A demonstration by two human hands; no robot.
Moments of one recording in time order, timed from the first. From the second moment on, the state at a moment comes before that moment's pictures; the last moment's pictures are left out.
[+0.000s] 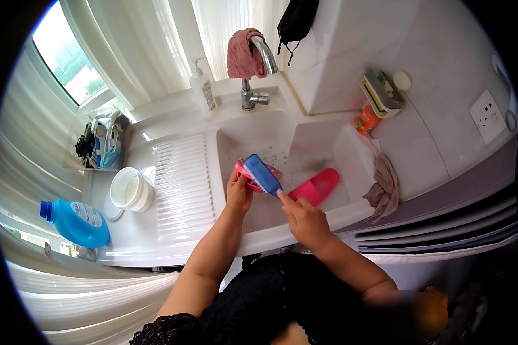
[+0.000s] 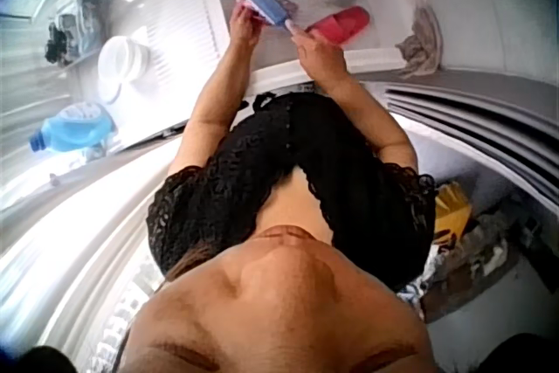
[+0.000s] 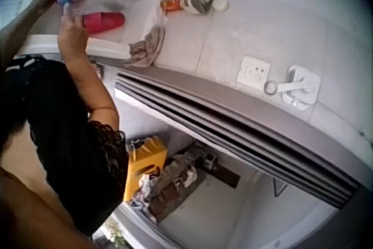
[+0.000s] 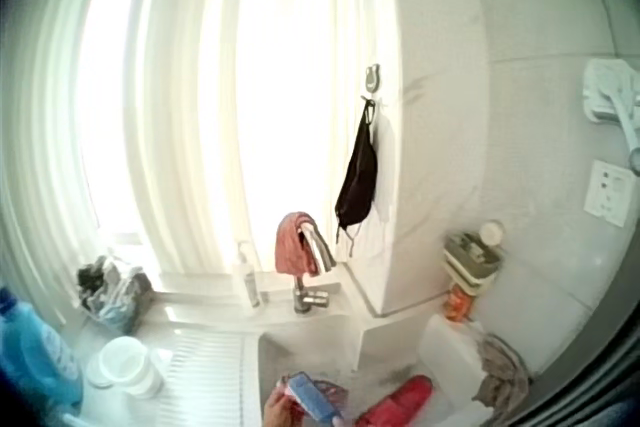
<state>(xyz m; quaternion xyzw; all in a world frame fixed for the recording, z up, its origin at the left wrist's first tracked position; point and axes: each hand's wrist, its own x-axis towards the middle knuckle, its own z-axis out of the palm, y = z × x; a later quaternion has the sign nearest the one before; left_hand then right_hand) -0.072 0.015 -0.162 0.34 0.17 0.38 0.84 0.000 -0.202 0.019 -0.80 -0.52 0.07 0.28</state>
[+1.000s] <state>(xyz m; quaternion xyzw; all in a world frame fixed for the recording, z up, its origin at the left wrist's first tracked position) -0.078 0.003 -0.120 0.13 0.18 0.29 0.93 0.054 -0.219 -0.044 -0.71 -0.62 -0.09 0.31</state>
